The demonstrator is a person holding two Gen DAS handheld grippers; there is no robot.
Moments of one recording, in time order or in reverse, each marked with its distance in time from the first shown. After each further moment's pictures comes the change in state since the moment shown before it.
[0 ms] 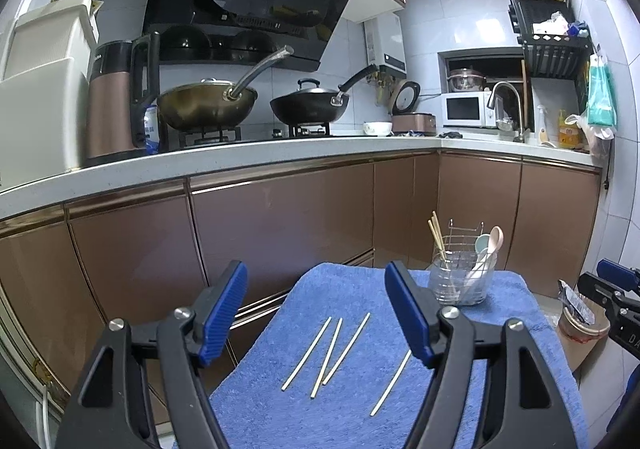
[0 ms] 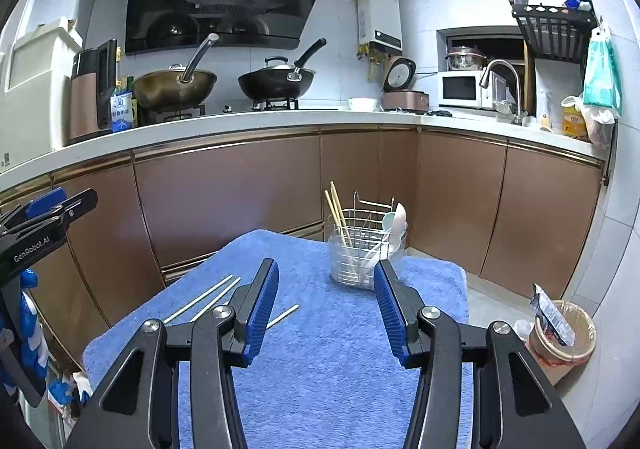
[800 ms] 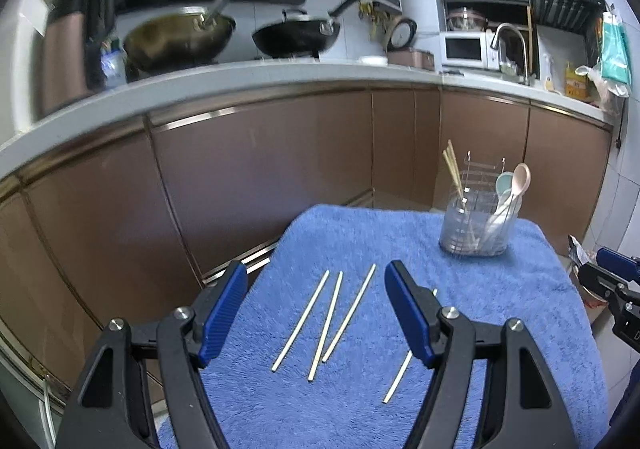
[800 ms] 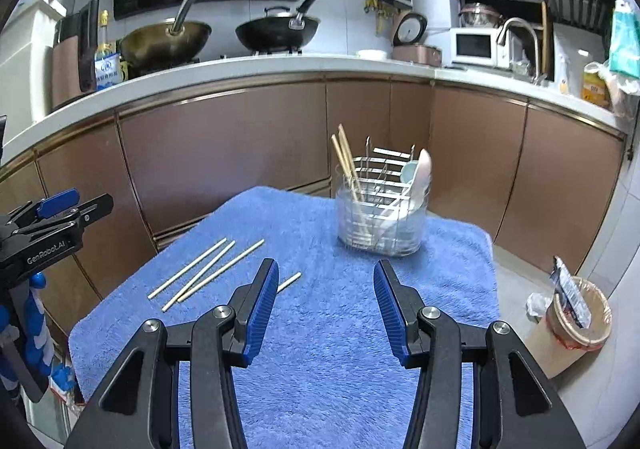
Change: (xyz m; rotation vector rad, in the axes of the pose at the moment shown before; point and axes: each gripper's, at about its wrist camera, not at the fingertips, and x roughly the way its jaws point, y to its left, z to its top) left arm 0.098 0.000 -0.031 0.034 0.238 -0.038; right arm 0.079 0.002 -0.020 0.006 0.170 0.030
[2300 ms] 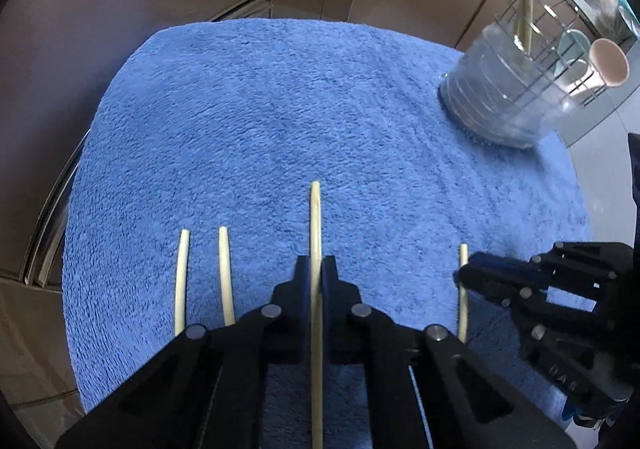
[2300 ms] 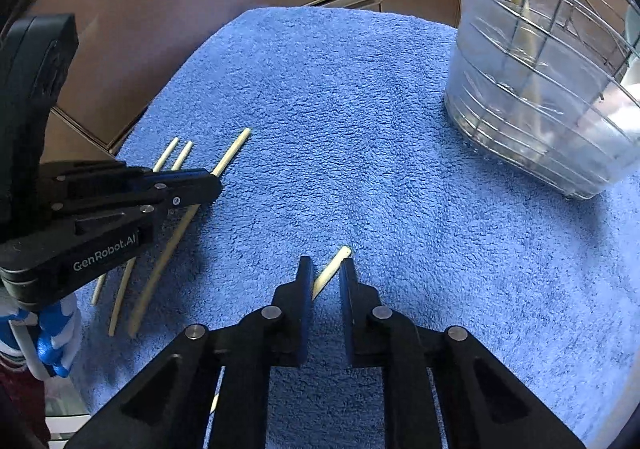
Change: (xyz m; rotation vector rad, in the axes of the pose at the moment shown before) left arm 0.293 -0.042 -0.019 0.134 0.709 -0.414; right arm 0.288 0.039 -0.006 0.059 0.697 0.150
